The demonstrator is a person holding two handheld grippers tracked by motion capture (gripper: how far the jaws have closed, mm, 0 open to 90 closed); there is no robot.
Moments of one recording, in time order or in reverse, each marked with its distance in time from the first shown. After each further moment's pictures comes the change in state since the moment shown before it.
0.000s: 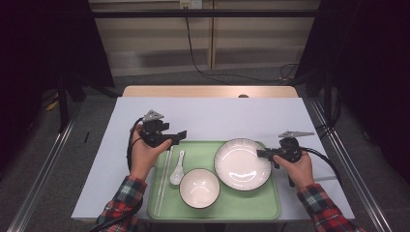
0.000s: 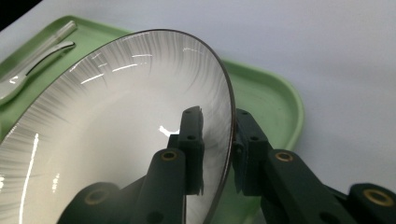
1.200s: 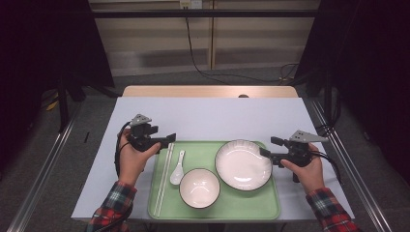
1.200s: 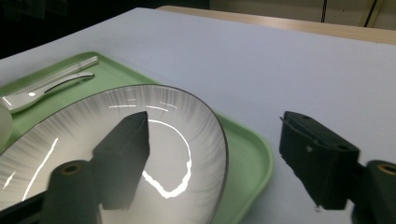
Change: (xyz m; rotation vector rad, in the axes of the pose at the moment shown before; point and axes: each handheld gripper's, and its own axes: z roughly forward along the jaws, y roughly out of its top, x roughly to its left) left arm 0.013 -0.012 -0.029 -0.005 0.055 -0.028; right arm -0.004 -0.004 -0.023 -0.246 0.008 -0.182
